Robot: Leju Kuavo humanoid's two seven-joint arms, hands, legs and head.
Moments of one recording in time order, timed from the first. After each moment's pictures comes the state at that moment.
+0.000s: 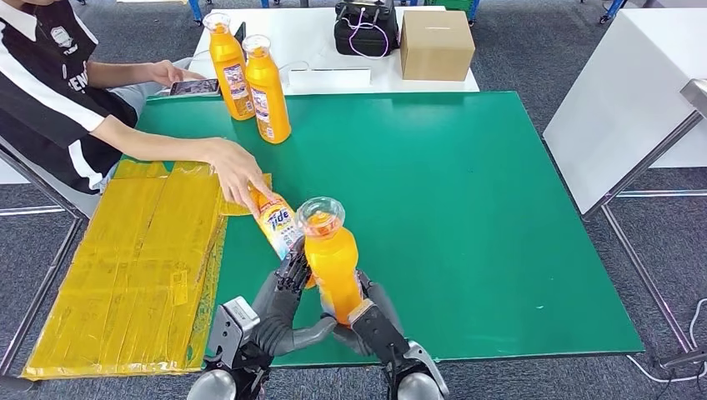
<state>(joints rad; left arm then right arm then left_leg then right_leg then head) 0.02 -0.08 -0.50 -1.55 -0.05 -0.05 -0.30 -0.02 0.16 0.52 -1.24 0.27 -0.02 -0.31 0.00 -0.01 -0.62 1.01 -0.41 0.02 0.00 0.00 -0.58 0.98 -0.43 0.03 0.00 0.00</state>
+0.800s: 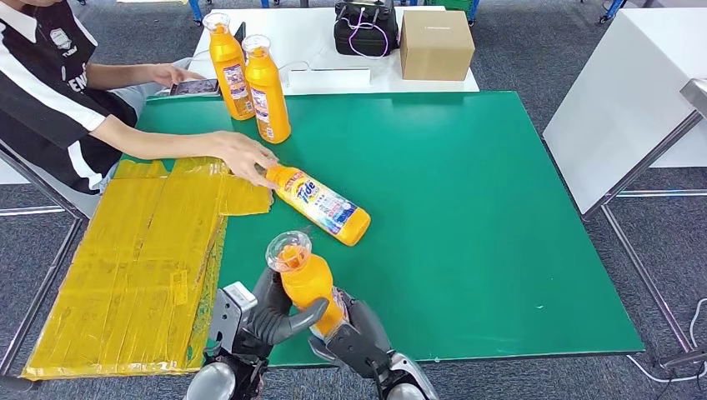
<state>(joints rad) -0.01 -0.08 -0.48 -1.49 0.00 -0.01 -0.27 -0.05 0.16 0.59 -1.10 0.34 -0.05 -0.30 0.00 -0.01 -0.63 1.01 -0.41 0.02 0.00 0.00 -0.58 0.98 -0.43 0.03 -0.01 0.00</state>
